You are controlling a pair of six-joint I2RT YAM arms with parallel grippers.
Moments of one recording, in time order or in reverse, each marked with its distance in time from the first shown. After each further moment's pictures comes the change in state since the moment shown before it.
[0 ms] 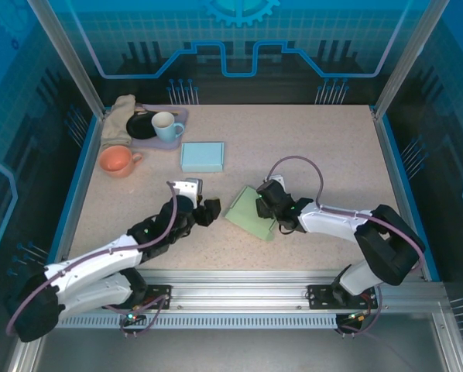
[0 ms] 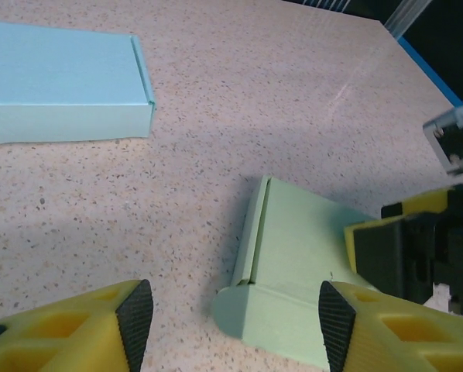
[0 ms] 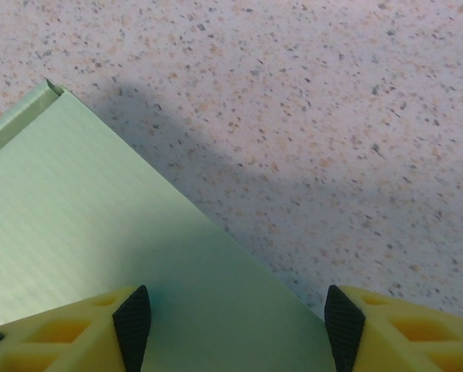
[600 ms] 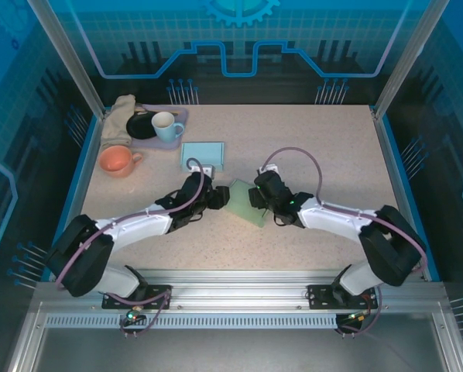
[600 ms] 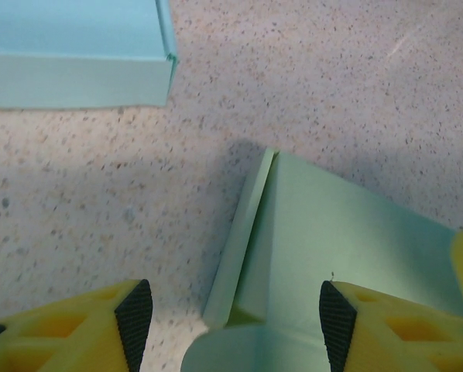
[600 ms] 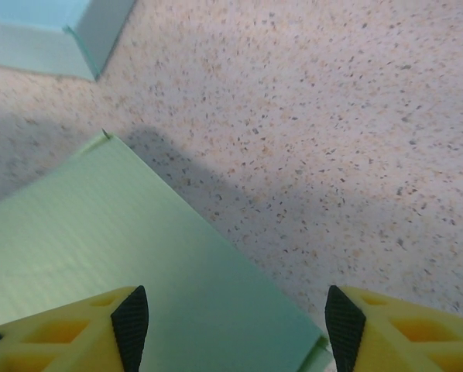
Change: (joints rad) left arm 0.121 0.436 0.195 0.061 0.117 -0.005; right arm 0.001 -0.057 0.069 0.019 -0.014 -0.045
